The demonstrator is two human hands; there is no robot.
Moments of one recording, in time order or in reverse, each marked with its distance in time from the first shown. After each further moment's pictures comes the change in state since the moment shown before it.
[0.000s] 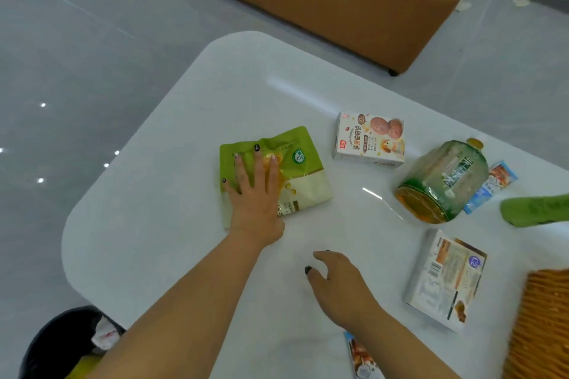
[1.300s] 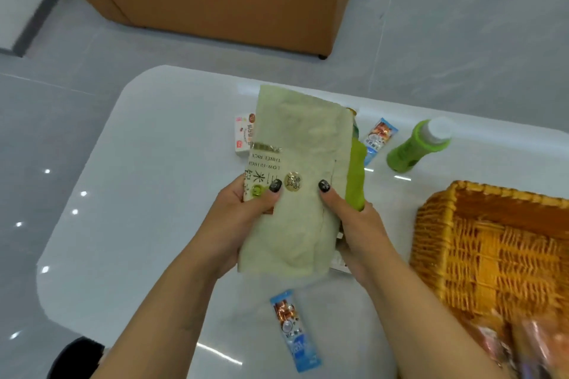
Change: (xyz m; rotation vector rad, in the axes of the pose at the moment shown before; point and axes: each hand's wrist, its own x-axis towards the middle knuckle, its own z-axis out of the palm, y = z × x) left_hand -0.109 0.192 -0.172 -1.488 -0.367 -0.199; right_hand -0.082 0.080 -0.171 1.397 0.186 -0.065
